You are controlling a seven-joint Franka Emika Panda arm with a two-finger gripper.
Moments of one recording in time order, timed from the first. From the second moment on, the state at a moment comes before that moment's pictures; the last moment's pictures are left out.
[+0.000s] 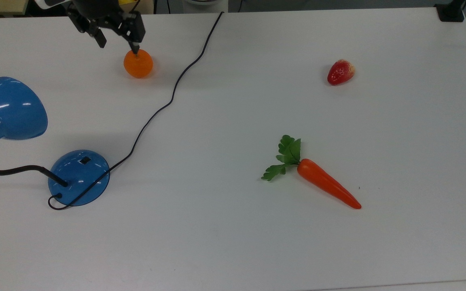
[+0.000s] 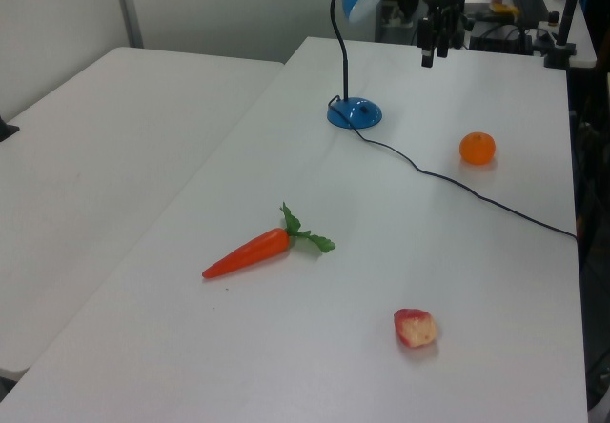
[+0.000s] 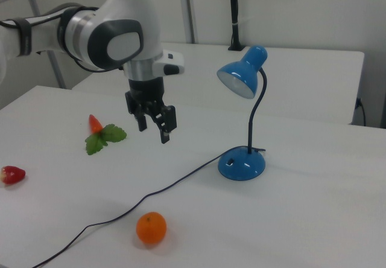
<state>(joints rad) -0.21 0.10 0.02 -1.70 0.05 1.79 -0.02</state>
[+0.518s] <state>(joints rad) -0.19 0.02 0.02 -1.71 0.05 1.70 -0.04</state>
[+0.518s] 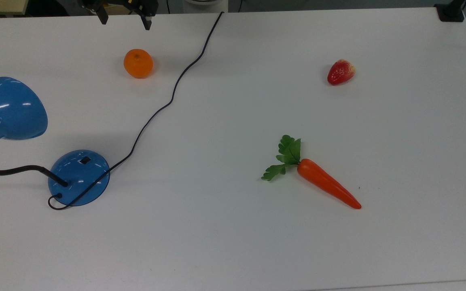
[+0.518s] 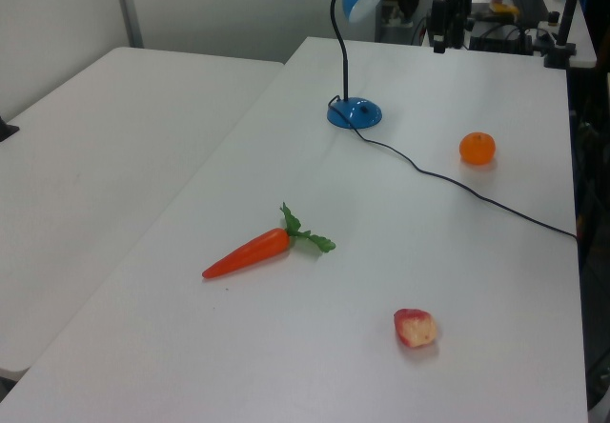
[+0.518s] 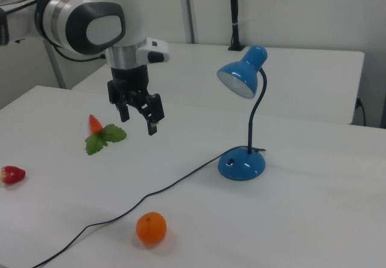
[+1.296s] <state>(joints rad) -0.20 0.02 0.02 -1.72 0.05 1.64 -0.13</state>
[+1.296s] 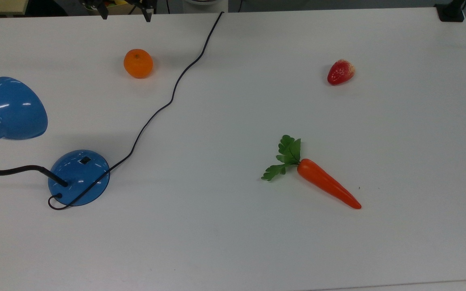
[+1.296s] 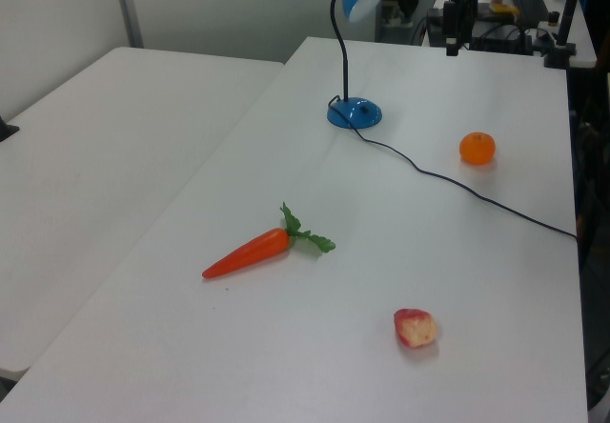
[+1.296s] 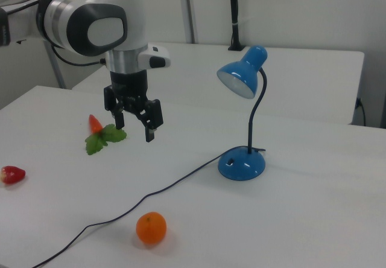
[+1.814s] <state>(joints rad) -0.20 0.01 0.01 -1.72 0.05 1.63 -0.13</state>
